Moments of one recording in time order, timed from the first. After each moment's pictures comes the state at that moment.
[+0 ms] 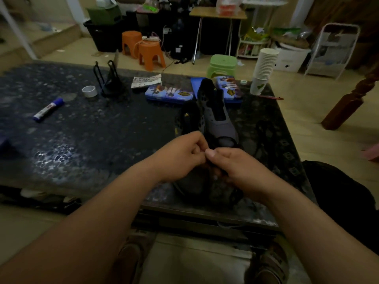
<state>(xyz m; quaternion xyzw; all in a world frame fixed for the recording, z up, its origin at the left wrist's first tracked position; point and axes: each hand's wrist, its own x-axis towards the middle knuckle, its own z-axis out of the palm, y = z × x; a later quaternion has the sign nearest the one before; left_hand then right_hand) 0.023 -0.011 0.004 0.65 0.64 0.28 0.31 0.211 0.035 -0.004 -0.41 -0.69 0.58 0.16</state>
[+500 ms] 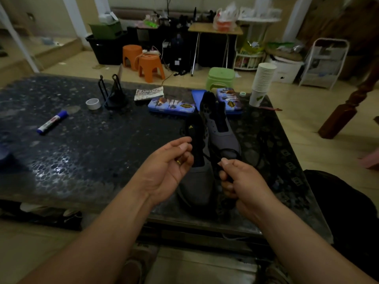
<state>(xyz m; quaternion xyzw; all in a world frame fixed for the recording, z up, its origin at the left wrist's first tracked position) 0.008 -0.032 0.002 0.18 0.36 0.68 0.61 0.189 0.019 -0.015 -0.46 -0.46 0.68 0.33</state>
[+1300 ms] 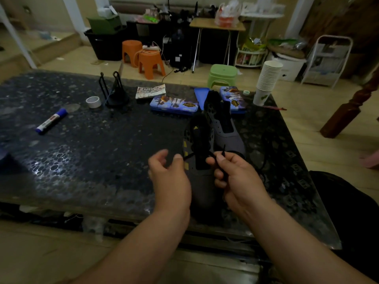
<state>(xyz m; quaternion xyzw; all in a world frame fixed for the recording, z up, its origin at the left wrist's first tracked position) 0.045 -0.036 -0.016 0.11 0.66 0.68 0.29 0.151 0.025 -0.018 -0.41 -0.38 0.72 0.41</state>
